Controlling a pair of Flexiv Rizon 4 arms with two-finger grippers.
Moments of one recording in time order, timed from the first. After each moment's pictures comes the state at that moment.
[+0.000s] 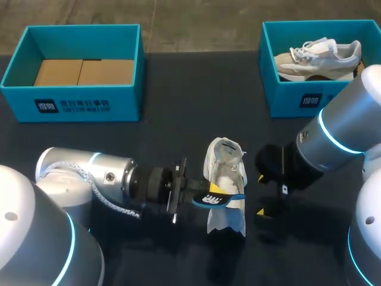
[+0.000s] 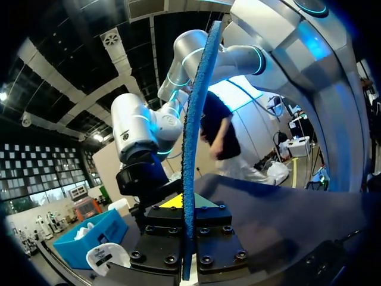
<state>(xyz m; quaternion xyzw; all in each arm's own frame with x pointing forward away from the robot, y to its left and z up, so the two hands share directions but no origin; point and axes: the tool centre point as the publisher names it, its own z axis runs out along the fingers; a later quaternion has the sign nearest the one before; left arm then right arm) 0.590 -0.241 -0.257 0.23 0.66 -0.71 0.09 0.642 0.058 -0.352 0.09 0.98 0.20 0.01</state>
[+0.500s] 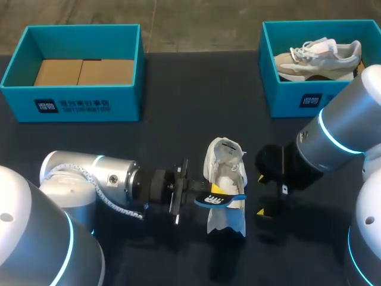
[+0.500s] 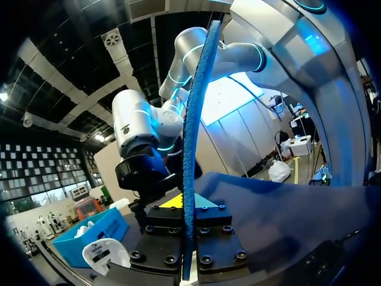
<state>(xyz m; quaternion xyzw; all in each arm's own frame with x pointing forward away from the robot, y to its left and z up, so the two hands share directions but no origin) 0.595 -0.245 -0.267 0.23 0.65 -0.71 0.09 0.642 0.058 -0.352 0.09 0.98 0.20 0.01</state>
